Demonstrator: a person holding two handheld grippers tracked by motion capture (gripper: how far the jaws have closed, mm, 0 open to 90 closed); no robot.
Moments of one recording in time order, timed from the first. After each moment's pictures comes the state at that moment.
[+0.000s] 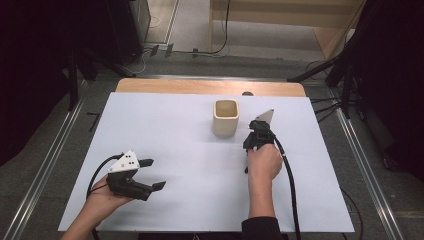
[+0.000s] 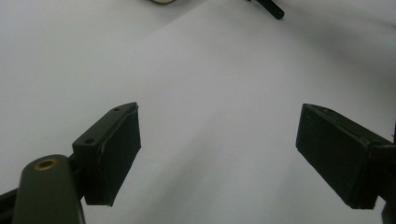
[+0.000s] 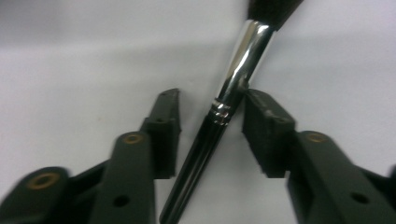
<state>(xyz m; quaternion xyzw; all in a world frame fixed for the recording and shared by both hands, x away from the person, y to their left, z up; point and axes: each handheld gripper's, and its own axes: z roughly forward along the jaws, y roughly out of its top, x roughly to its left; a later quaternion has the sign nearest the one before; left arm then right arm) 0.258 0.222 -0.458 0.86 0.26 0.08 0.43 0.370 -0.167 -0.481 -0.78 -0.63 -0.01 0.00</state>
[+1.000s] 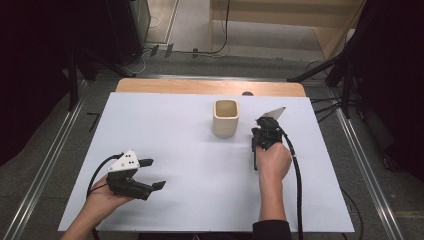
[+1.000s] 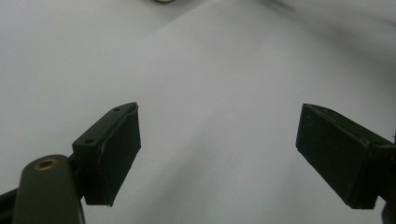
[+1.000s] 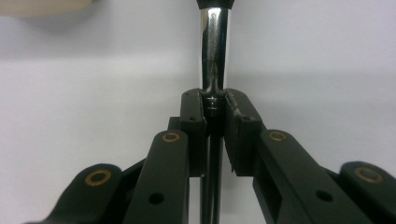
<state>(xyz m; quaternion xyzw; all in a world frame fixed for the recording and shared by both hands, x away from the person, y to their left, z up) 0.259 0.222 -0.459 0.86 0.26 0.07 0.43 0.362 -0.192 -0.460 -0.76 -0.64 -0.10 0.02</state>
